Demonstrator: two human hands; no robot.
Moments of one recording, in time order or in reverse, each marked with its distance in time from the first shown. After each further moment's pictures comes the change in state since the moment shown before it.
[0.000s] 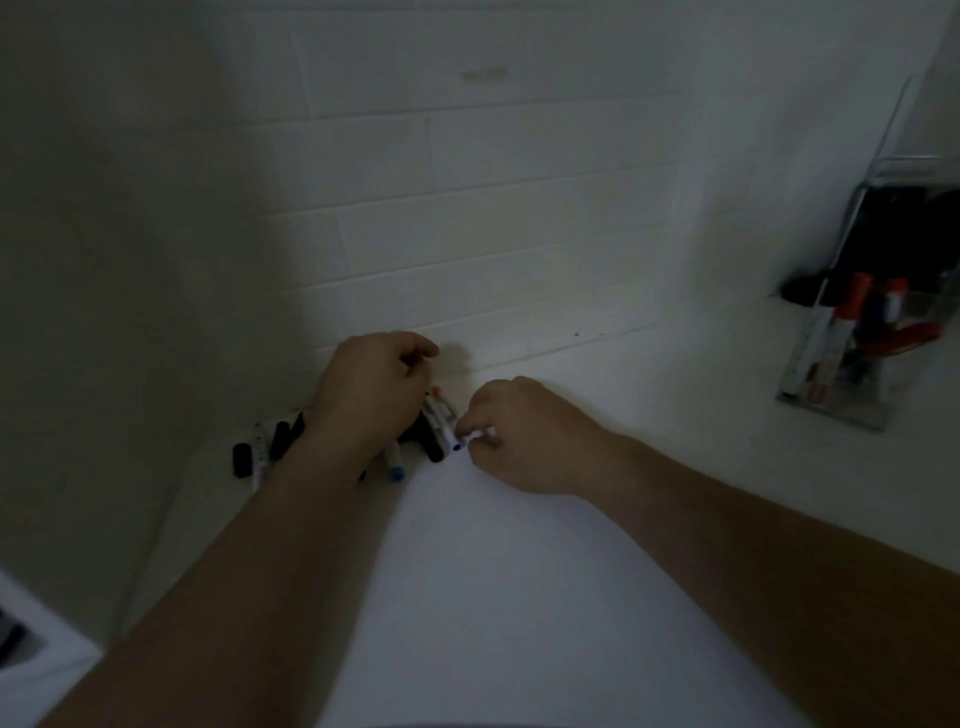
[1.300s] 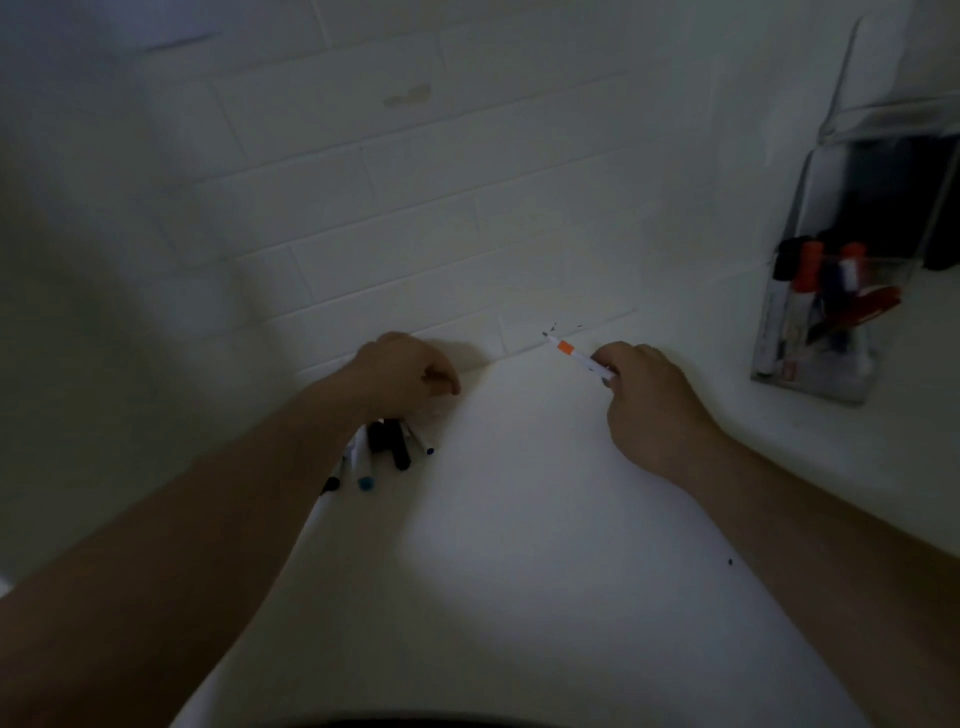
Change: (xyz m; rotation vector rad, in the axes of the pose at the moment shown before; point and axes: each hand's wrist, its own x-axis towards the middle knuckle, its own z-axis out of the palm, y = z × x) left_hand 0.054 0.038 0.023 0.538 -0.576 0.273; right_hand -0.083 0.095 -0.034 0.236 0.376 0.501
